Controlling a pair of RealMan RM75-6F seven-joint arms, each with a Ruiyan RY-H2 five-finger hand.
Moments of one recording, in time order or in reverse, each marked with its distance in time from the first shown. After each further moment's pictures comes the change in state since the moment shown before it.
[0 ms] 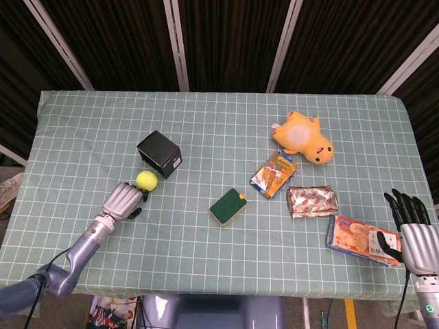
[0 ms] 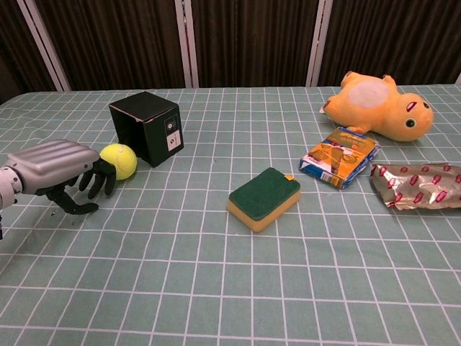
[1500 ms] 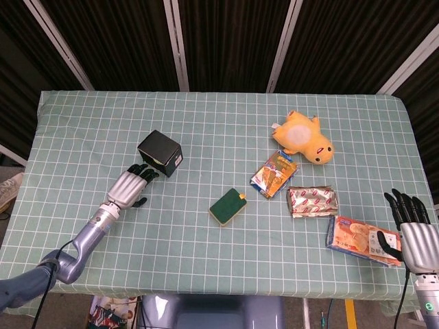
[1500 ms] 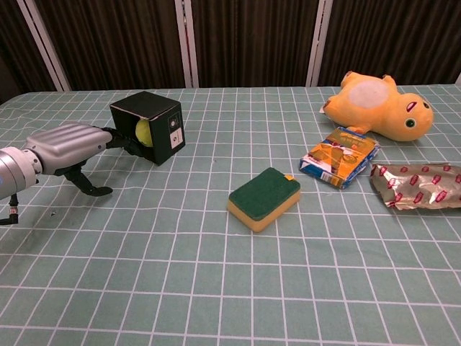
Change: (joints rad) left arm -0.079 -0.087 0.005 0.208 0.037 0.044 -0.176; right arm 0.007 0.000 0.002 0.003 0.017 -0.026 0.001
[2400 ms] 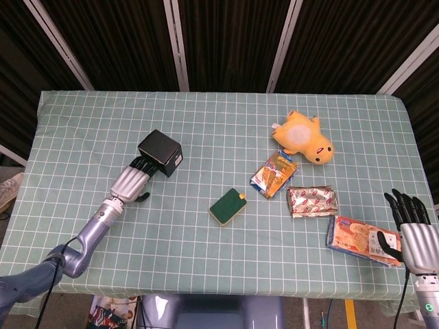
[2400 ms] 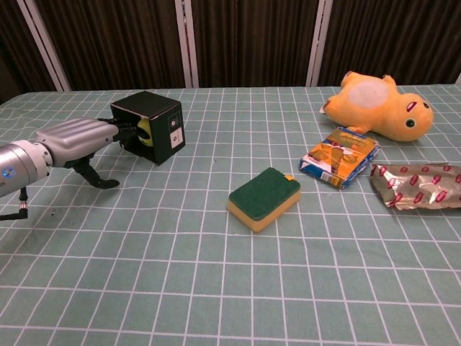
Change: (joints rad) left arm -0.032 -0.025 -0.010 0.038 -0.024 -0.016 -0.017; right arm -0.004 0.001 -0.001 -0.004 -0.005 0.009 -0.005
